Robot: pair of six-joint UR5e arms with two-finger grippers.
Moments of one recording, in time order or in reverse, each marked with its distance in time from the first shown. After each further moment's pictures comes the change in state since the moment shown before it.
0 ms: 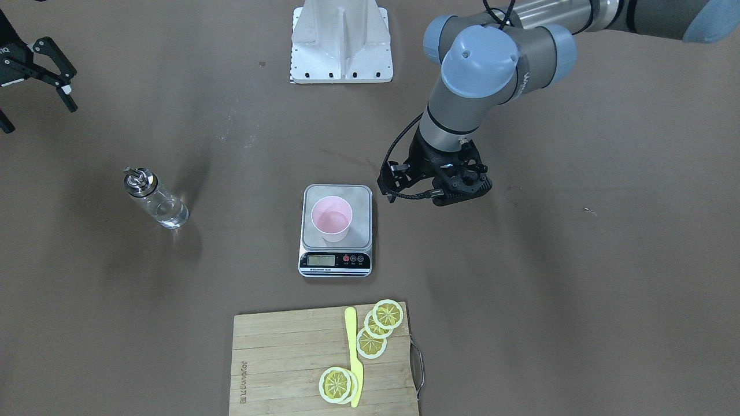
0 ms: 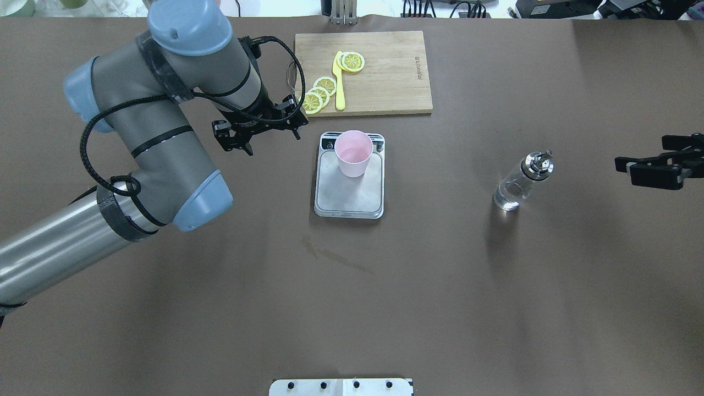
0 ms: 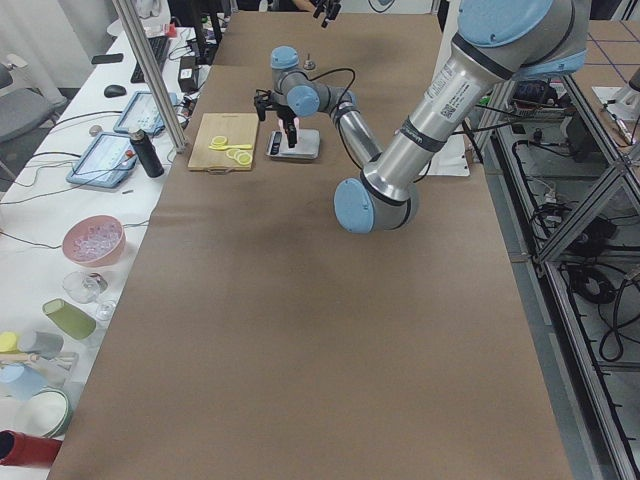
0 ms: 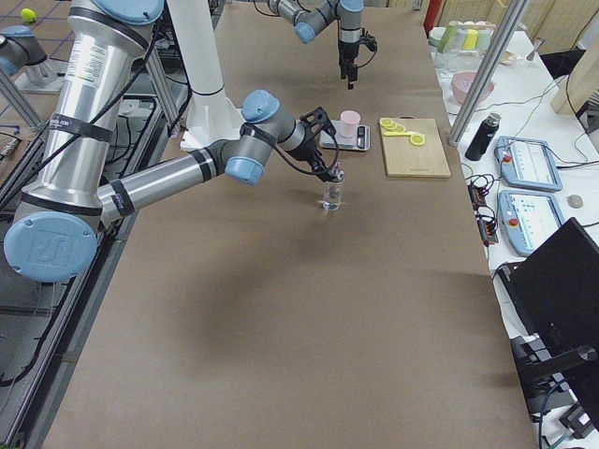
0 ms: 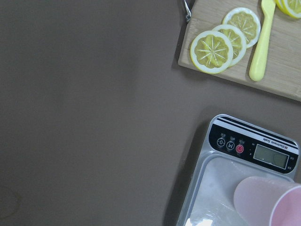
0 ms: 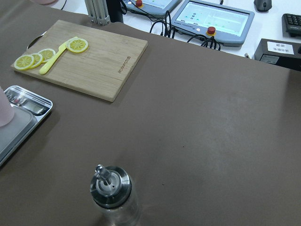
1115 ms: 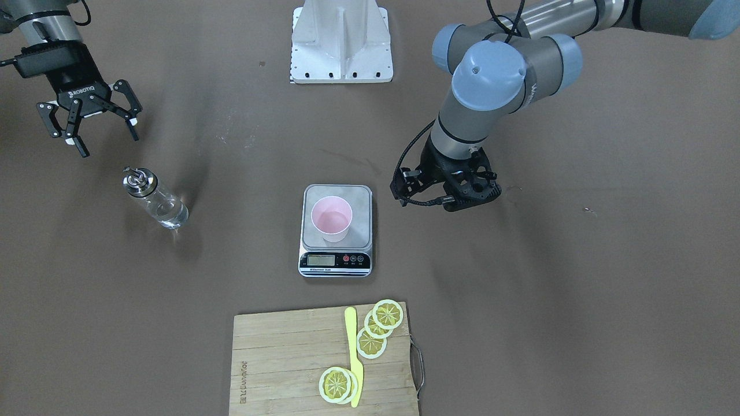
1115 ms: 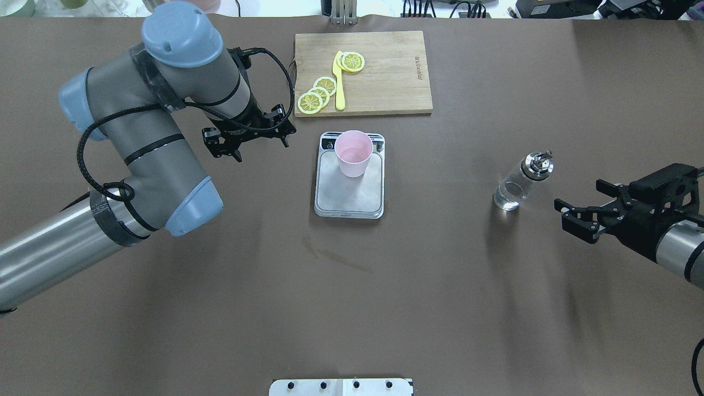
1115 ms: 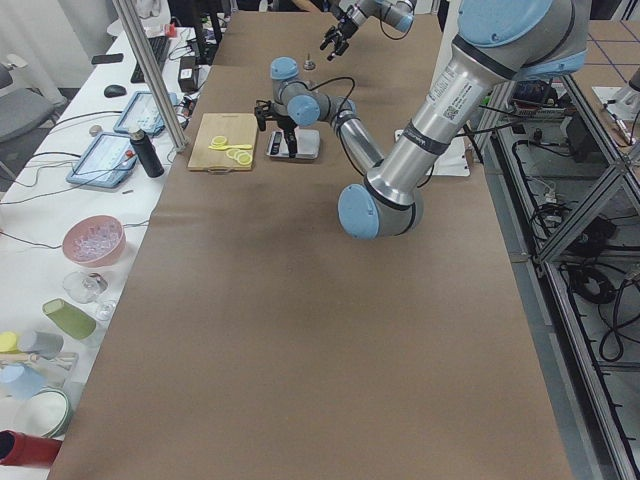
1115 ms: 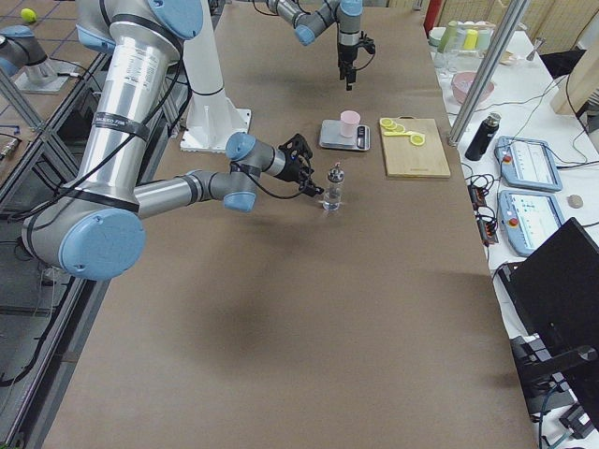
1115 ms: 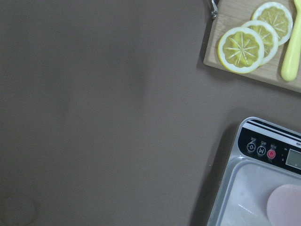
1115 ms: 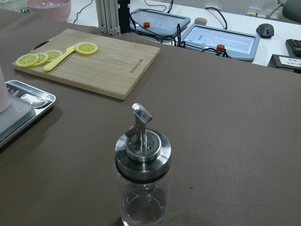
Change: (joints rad) left arm 0.002 0.042 0.006 -0.012 0.000 0.022; right arm -0.467 -0.031 -0.216 0.369 -0.598 0.155
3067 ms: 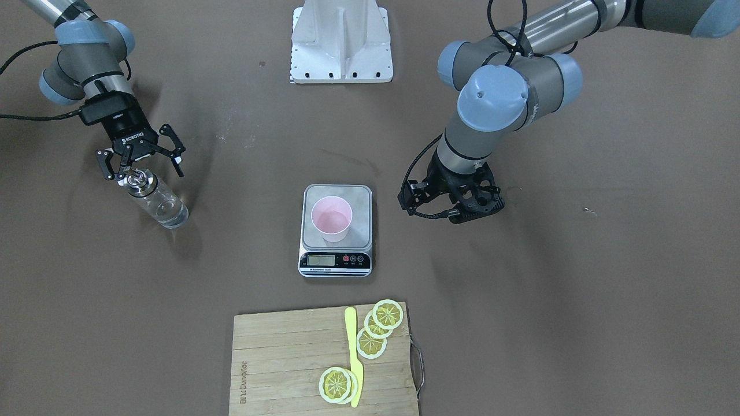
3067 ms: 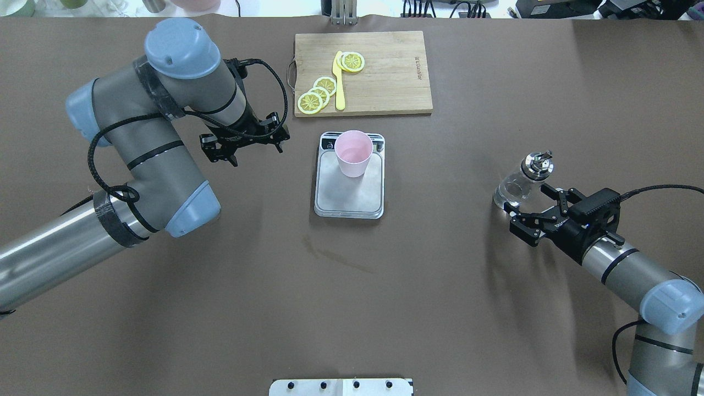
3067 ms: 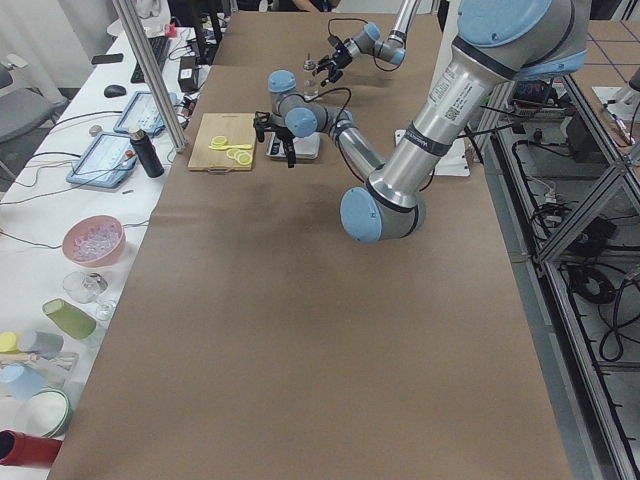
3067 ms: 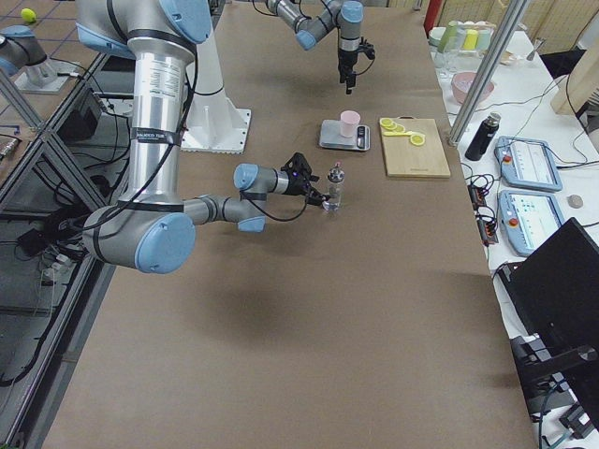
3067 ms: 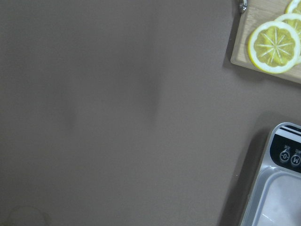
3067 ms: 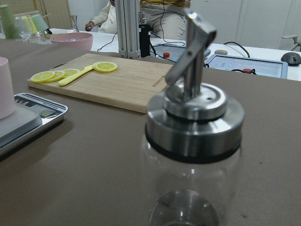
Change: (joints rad) left arm 0.005 0.021 0.057 -0.065 0.001 0.008; right arm -0.081 0.262 -0.433 0.383 -0.182 -0.081
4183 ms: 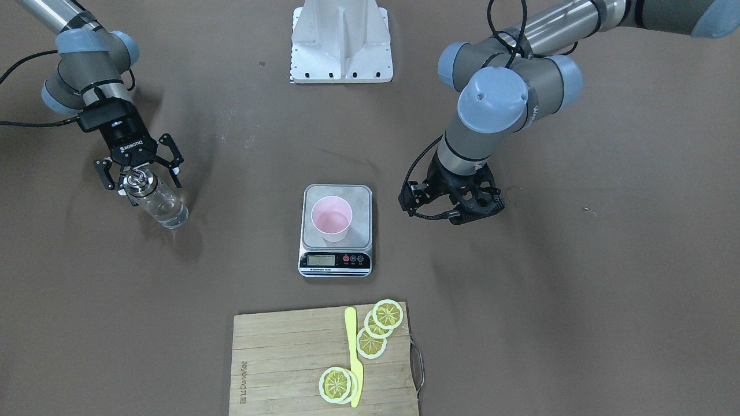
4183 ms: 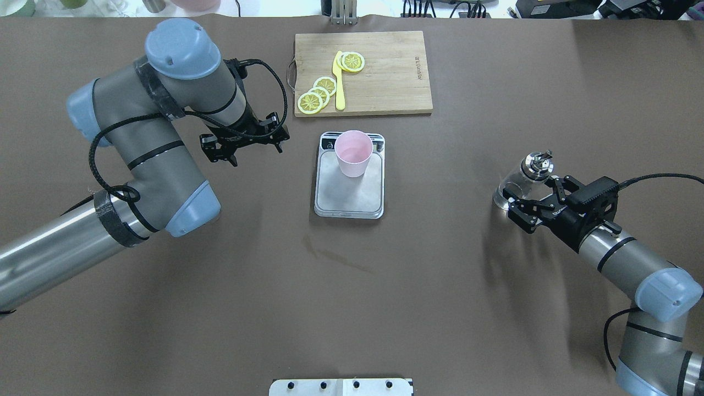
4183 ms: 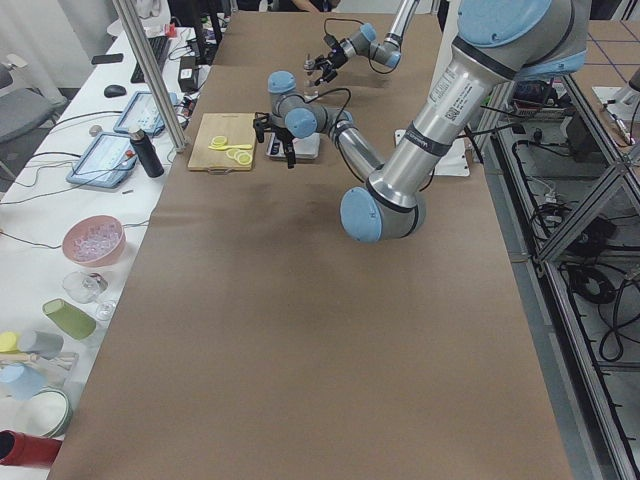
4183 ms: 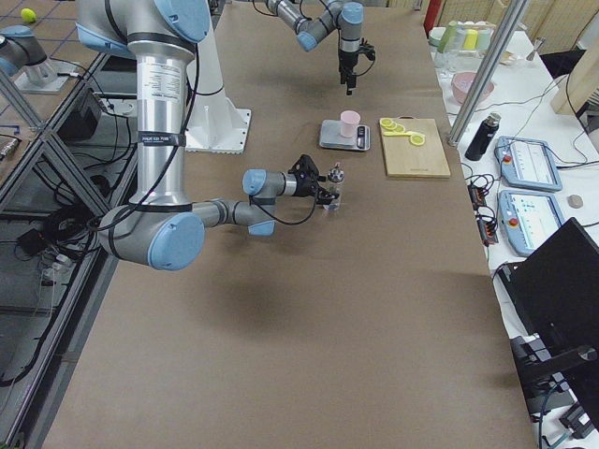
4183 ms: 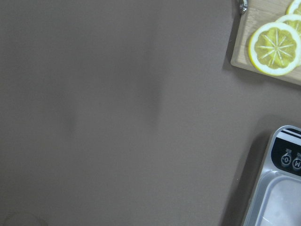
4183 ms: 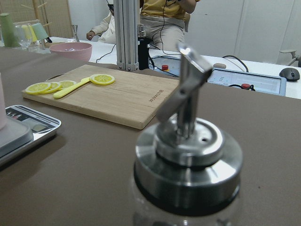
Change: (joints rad) left arm 0.000 0.000 0.004 -0.002 0.004 0.000; right arm 0.041 0.037 -0.021 0.014 0.009 -0.035
